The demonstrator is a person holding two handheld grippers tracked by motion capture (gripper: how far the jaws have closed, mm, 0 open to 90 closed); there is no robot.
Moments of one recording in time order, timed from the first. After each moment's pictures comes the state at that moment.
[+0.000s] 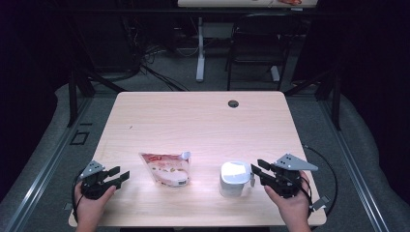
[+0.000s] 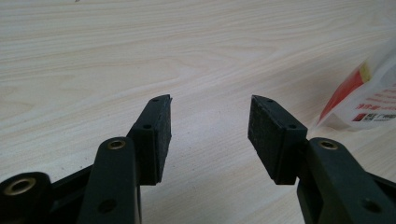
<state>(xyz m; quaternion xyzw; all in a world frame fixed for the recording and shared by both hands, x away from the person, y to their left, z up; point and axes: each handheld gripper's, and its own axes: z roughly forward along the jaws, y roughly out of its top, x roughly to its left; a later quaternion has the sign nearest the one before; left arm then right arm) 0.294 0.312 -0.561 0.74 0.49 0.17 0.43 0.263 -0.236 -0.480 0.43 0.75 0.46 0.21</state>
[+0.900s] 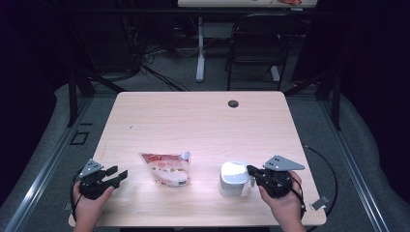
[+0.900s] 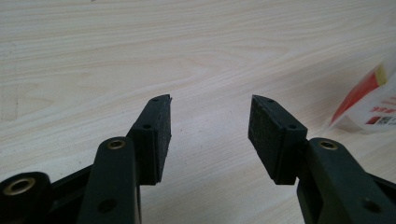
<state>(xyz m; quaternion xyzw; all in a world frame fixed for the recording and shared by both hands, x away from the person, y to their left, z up) 0.294 0.314 -0.557 0.74 0.50 0.18 0.41 0.263 -0.215 -0.485 0.42 0.77 0.43 0.20</state>
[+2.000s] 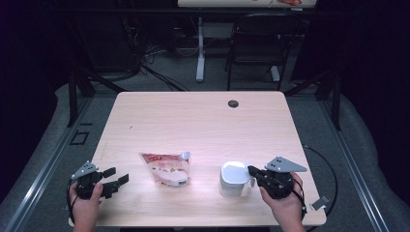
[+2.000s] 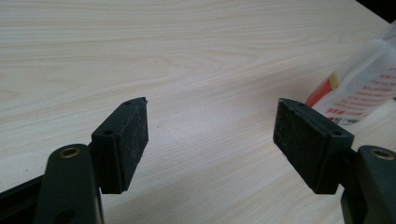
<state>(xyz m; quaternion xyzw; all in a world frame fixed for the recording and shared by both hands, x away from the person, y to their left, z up) 0.289 0.325 -0.561 0.72 0.50 0.13 0.47 0.260 -0.219 -0.487 0.42 0.77 0.44 0.20</state>
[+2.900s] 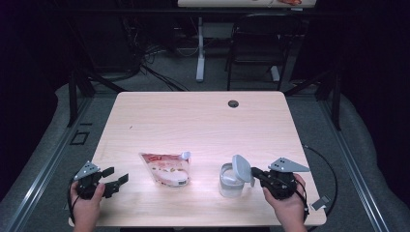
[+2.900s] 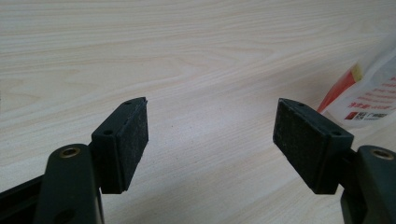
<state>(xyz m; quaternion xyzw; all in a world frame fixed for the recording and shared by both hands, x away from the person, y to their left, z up) 0.289 0.323 -0.561 0.74 0.49 0.16 0.44 0.262 -0.229 -0.496 0.45 0.76 0.43 0.19</state>
